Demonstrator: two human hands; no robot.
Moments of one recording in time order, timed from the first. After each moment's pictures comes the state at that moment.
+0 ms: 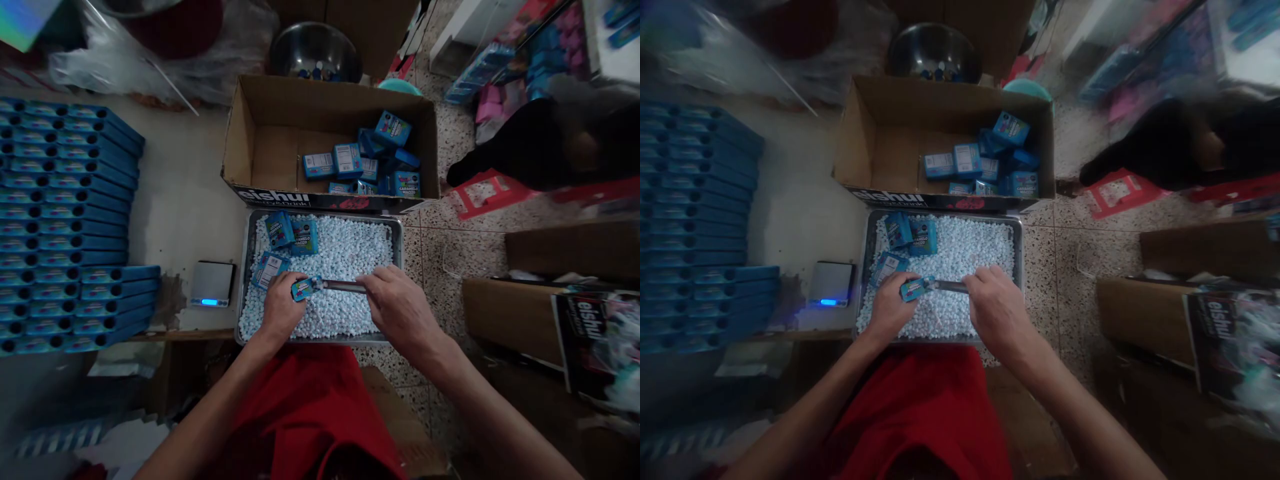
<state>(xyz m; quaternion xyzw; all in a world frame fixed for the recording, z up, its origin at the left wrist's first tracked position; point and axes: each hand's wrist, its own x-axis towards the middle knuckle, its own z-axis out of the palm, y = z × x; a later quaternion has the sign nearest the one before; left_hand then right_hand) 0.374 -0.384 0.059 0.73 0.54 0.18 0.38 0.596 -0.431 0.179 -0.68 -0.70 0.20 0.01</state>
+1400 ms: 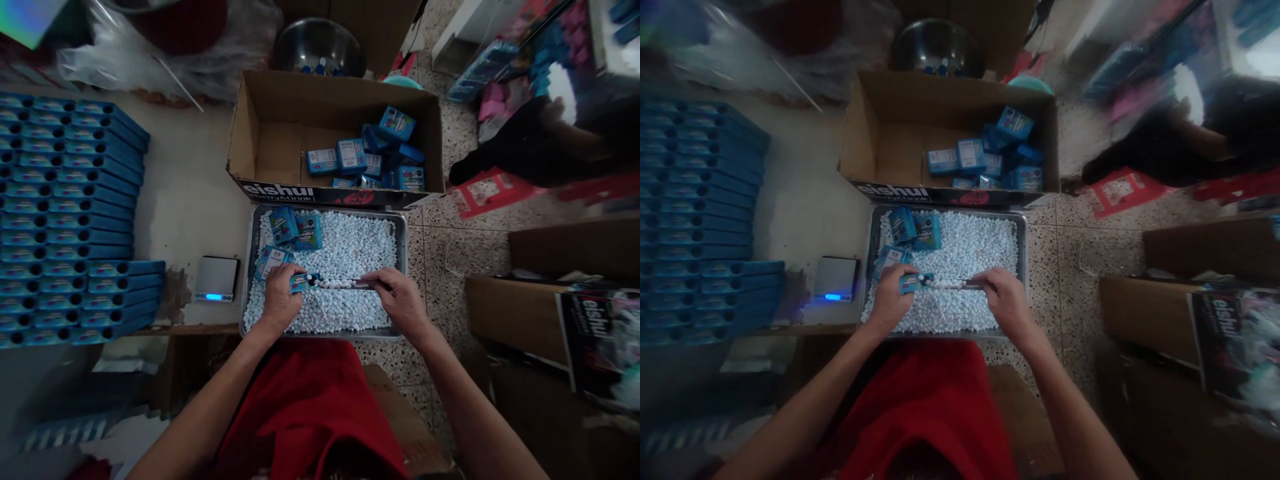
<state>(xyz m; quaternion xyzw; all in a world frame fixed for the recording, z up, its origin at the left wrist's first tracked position) 0.357 -0.380 0.050 0.75 0.50 0.21 0.38 0.615 -0.468 0.112 -0.72 -0.55 0.33 0.25</state>
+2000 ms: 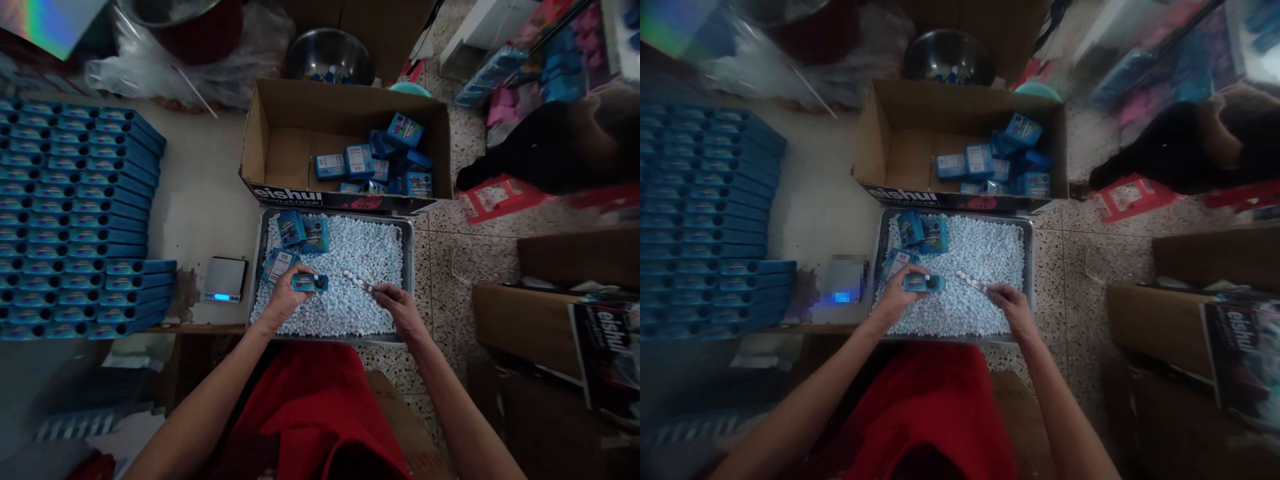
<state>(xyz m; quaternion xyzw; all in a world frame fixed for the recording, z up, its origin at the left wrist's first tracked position) 0.353 -0.370 0.041 0.54 0.48 0.26 0.64 0.628 -0.511 0.025 -0.73 -0.22 0.52 0.39</state>
